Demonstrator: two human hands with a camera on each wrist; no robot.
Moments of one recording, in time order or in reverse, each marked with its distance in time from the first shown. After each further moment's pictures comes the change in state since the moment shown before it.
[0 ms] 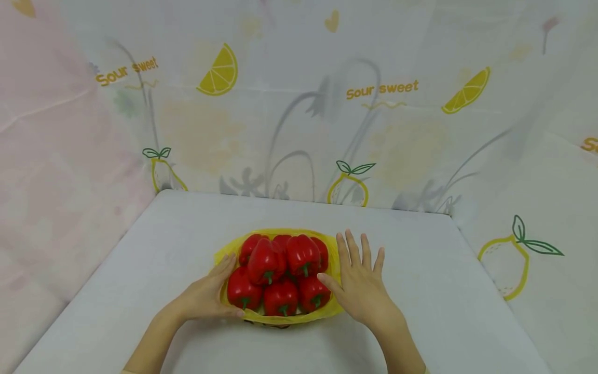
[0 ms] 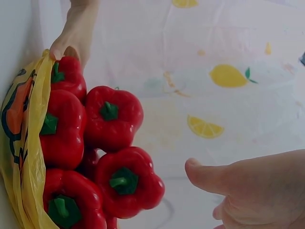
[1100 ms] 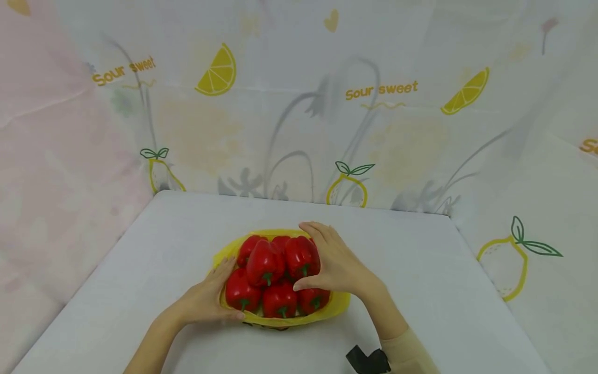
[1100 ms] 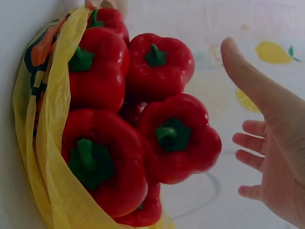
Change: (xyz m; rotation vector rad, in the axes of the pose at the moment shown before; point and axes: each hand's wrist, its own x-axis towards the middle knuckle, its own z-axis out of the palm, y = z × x) left_hand 0.000 0.001 0.004 -0.041 -0.009 -0.036; right_hand 0.061 0.012 0.018 0.165 0.051 -0.465
